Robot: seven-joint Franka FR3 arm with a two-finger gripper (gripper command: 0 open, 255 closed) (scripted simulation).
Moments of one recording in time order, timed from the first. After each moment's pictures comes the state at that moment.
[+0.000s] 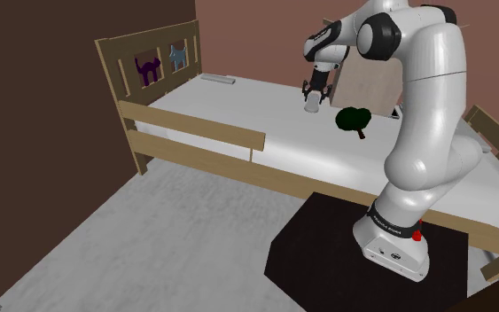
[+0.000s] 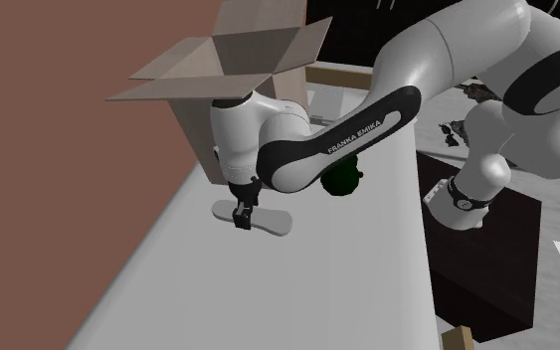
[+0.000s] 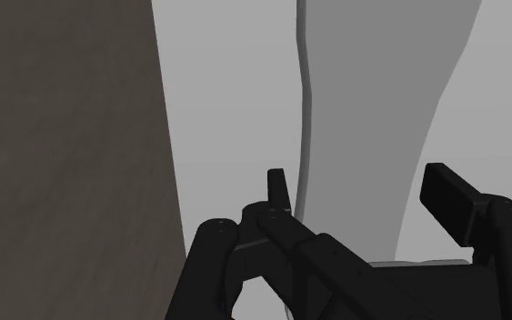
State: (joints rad) arm -0.45 0.54 -0.34 -1.59 0.22 2.09 0.24
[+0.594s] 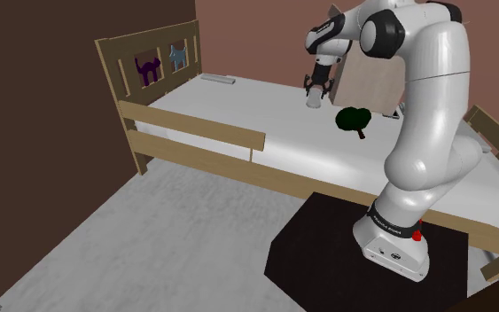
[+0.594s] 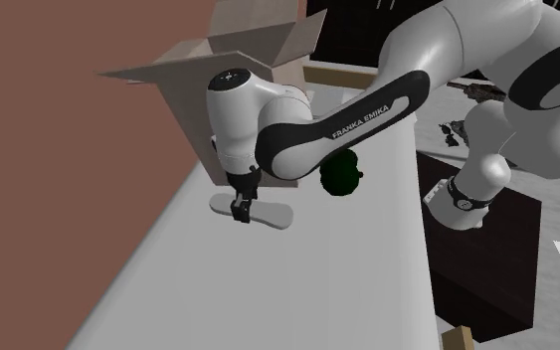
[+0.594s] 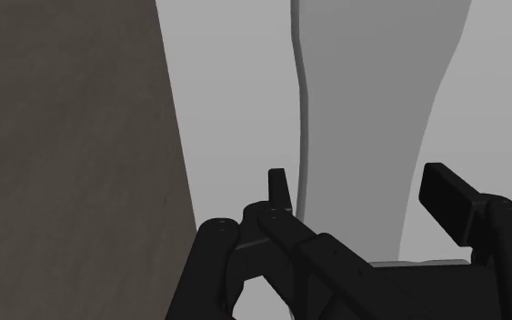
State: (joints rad) arm -0.45 0.51 -0.35 -1.56 0.21 2.03 0.25
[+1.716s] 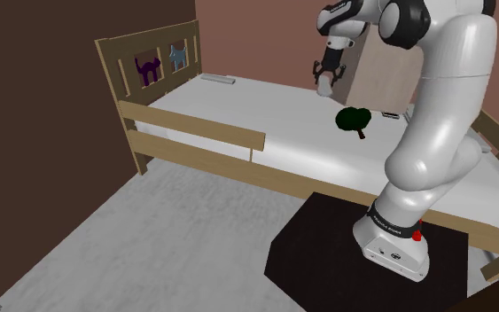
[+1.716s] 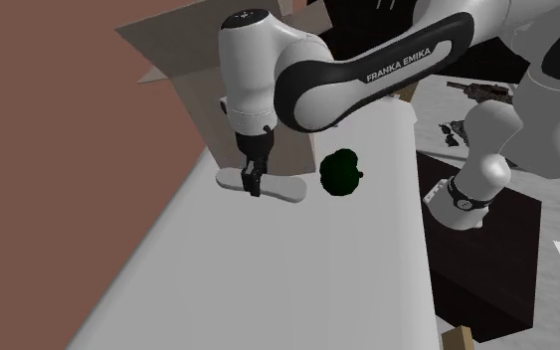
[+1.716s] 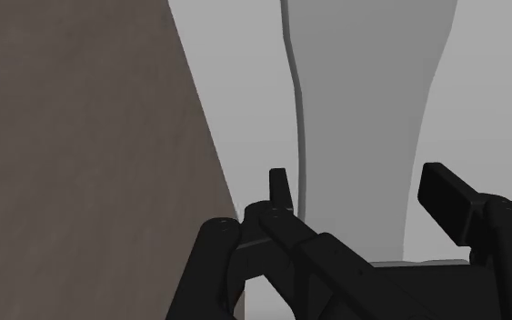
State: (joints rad) arm -0.44 0.34 -0.38 -1.61 0.16 1.93 0.24
